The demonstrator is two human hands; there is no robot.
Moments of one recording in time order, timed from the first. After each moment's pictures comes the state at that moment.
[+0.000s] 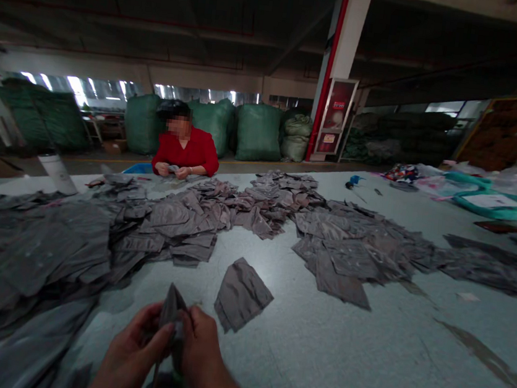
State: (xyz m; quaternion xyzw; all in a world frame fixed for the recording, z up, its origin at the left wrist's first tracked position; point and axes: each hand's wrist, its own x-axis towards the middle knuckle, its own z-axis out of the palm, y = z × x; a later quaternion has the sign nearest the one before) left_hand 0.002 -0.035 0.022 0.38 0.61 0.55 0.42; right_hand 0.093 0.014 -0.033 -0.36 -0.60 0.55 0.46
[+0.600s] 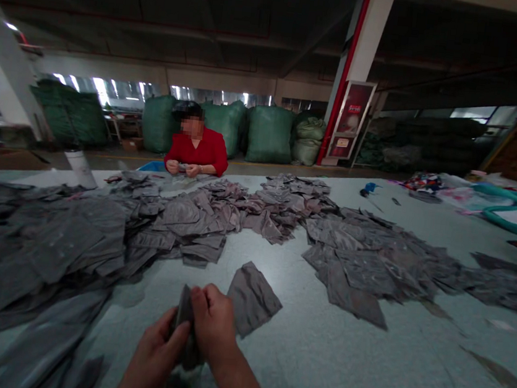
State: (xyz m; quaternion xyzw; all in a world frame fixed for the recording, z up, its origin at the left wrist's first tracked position) left_hand 0.014 -0.029 0.023 0.47 0.62 0.52 0.36; right_hand 0.090 0.039 -0.005 -0.39 -0.66 0.42 0.48
